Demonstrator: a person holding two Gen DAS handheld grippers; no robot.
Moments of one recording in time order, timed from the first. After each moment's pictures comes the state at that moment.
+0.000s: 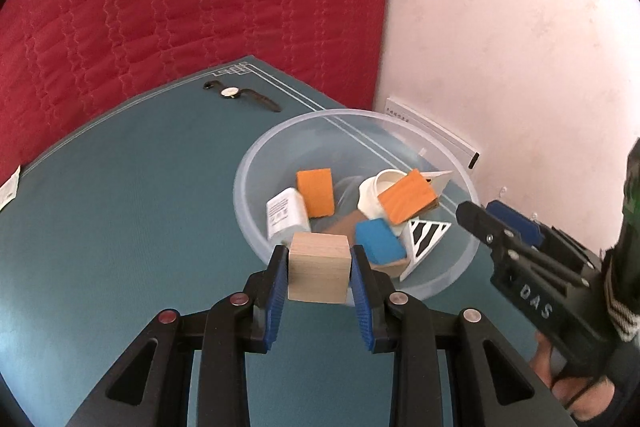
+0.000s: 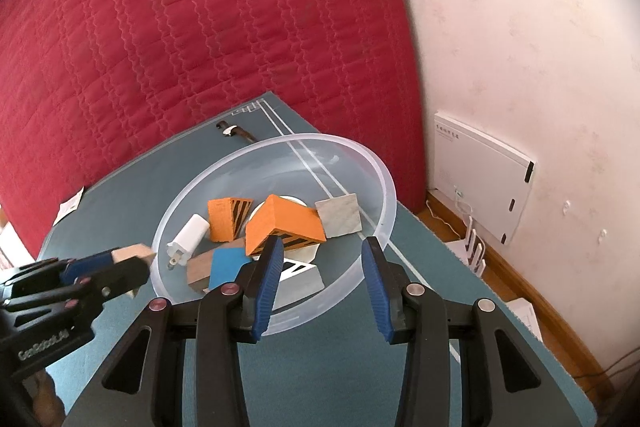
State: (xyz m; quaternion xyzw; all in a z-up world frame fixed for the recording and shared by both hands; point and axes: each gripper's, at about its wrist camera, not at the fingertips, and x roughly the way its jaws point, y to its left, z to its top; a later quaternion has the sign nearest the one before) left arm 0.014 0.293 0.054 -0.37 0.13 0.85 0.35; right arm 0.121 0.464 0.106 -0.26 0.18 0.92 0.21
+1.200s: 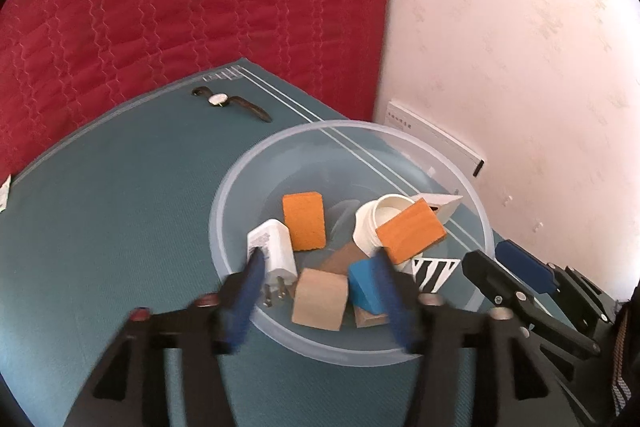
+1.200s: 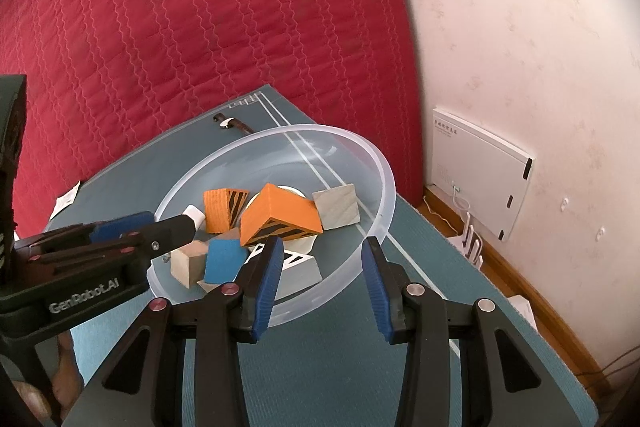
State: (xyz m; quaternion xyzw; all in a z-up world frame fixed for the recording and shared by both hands) left arm 0.000 0.318 0.049 -0.36 0.13 0.86 0.34; right arm 0.124 0.465 0.102 -0.27 0.18 0.92 0.21
